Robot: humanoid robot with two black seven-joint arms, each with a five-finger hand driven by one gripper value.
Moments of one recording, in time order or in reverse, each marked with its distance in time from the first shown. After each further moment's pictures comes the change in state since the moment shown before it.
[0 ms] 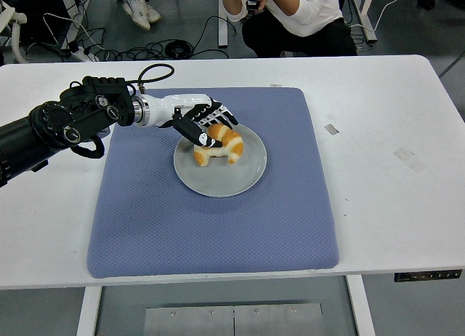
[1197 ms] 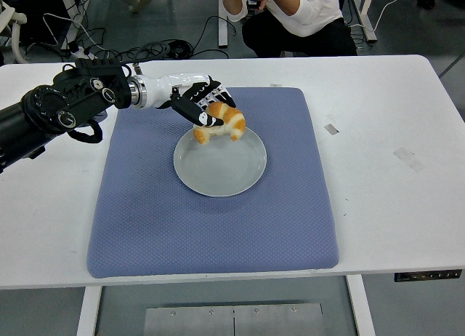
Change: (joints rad) left arm -0.039 0.009 -0.033 0.006 0.000 0.013 -0.001; right arm 0.000 0.000 0.000 0.000 0.000 0.000 0.000
